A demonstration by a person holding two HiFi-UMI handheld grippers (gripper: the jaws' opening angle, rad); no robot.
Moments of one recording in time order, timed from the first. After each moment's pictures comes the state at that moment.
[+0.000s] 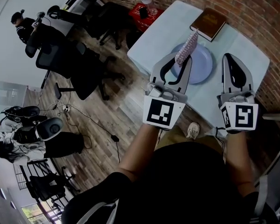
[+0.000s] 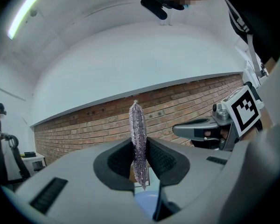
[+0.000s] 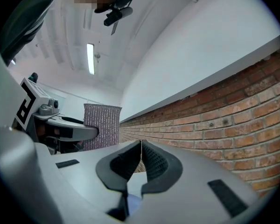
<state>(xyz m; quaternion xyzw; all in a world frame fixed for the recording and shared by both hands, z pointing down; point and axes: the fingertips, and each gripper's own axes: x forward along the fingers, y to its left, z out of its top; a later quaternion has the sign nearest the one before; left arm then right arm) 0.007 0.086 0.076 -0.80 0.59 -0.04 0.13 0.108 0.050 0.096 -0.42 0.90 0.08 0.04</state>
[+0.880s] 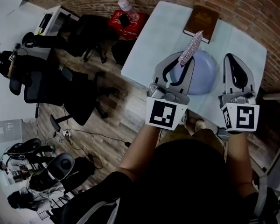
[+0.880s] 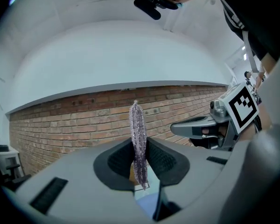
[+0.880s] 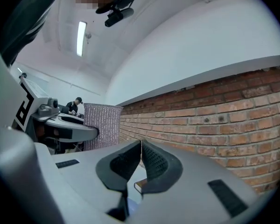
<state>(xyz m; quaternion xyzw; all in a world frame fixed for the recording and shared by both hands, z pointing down) -0.070 -0.011 0.100 -0.87 0.48 -0.06 0.12 0.035 -0.023 0.109 -0.52 0.85 0.07 -0.01</state>
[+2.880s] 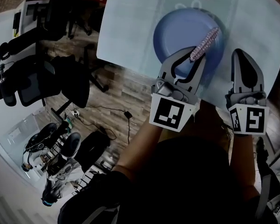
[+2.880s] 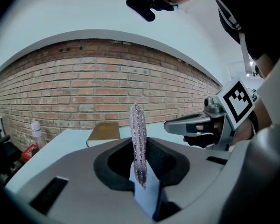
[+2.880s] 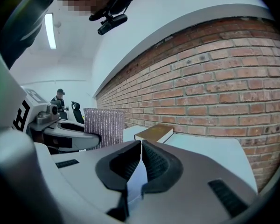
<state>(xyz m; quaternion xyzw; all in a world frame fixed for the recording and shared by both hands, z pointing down) 0.006 -0.065 0.341 -0.90 0.41 -0.17 -0.05 0.096 -0.074 0.347 -0.53 0.83 -0.12 -0.09</state>
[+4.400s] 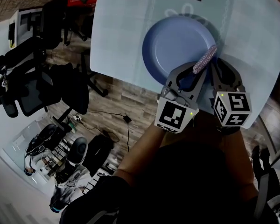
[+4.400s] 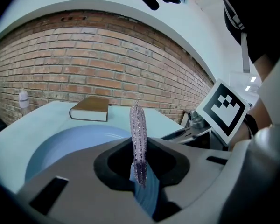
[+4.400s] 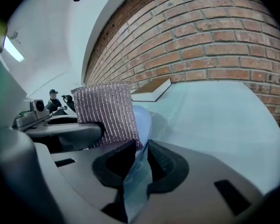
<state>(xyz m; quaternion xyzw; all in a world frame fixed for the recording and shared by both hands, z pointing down) 0.039 -0.071 0.415 -0.89 0.37 -0.19 -0.17 0.079 -0.079 0.470 -0.49 0.78 -0.34 -0.19</state>
